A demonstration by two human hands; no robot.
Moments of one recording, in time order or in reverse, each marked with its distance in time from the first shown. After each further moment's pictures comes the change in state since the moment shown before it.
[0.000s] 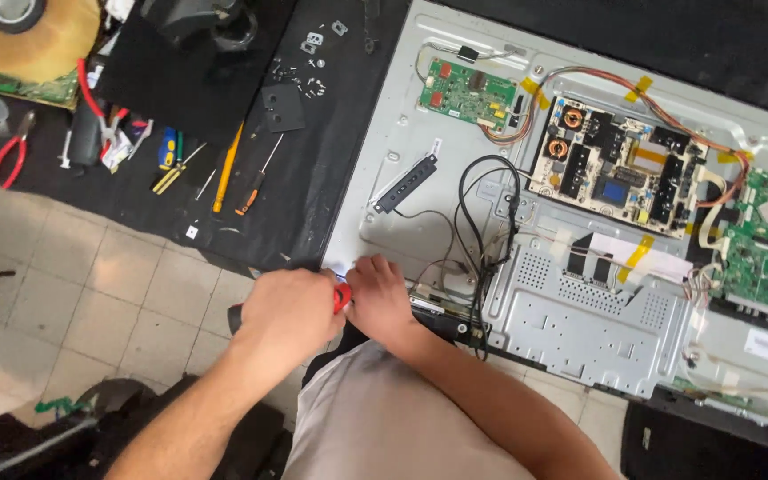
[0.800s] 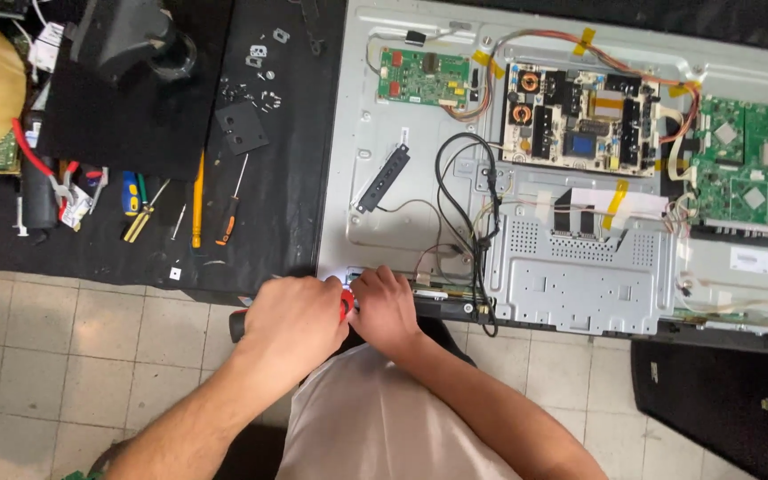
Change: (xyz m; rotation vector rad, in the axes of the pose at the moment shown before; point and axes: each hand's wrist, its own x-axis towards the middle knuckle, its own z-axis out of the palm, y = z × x) left_hand 0.008 -0.024 0.003 0.111 0.135 0.310; right_hand -0.016 -0.029 -0.001 -0.059 0.124 0.260
